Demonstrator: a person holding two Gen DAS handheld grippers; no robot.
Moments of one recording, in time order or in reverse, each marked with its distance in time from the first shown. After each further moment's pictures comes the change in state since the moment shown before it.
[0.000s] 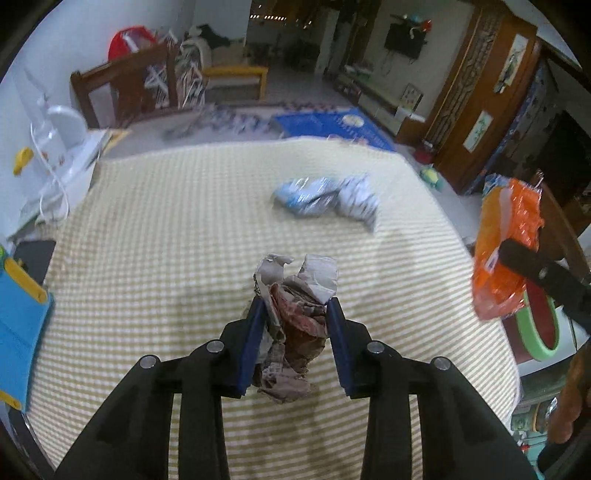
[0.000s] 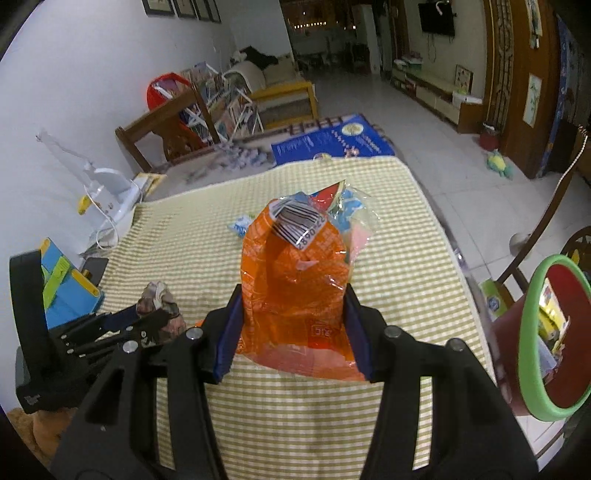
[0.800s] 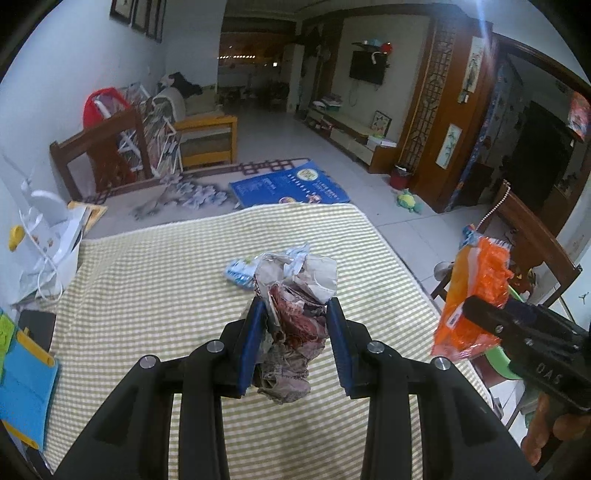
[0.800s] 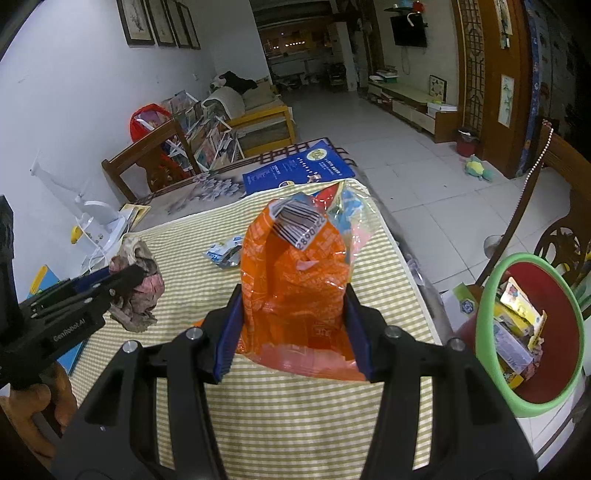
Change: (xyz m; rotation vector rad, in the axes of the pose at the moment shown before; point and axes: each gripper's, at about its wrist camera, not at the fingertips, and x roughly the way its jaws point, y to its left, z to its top) left arm -0.044 -0.066 0.040 0.120 -0.159 -0.031; right arm -0.038 -0.044 -0.001 0.064 -0.074 -0.052
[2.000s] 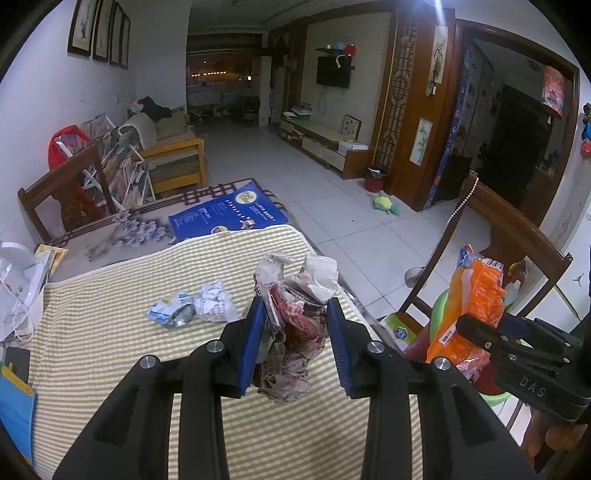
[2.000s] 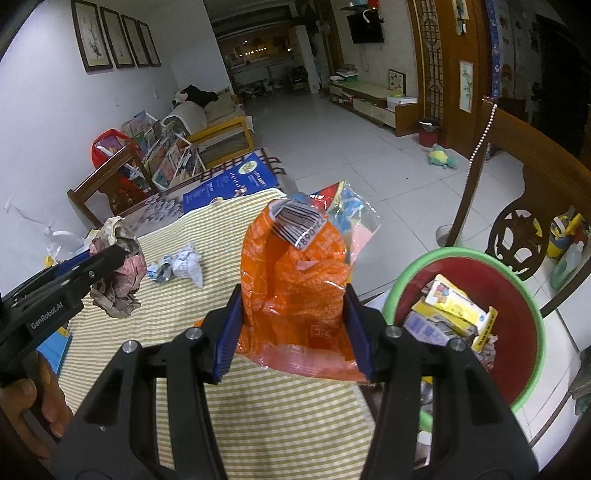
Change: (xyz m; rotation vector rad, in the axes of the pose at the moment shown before) left arm 0.021 -0.120 0.025 0.098 -0.044 -0.040; right arm -0.031 -0.118 0.005 0.101 -0.027 -0.094
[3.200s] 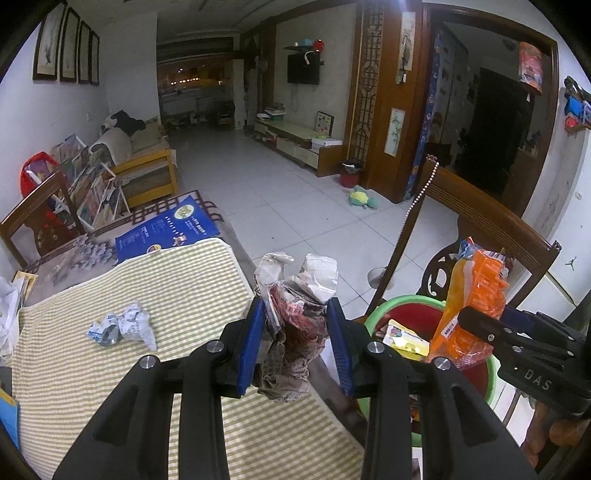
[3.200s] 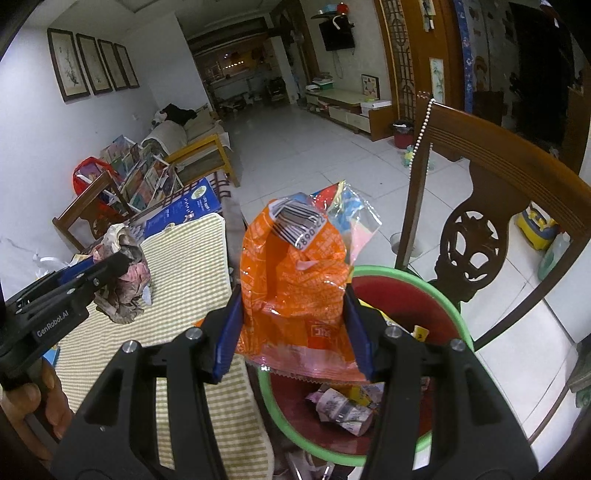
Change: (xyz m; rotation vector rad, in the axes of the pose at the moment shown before) left arm 0.022 -0.135 0.015 0.081 0.001 -0.039; right arm -0.029 -0.126 0.015 0.067 -0.039 -0.028
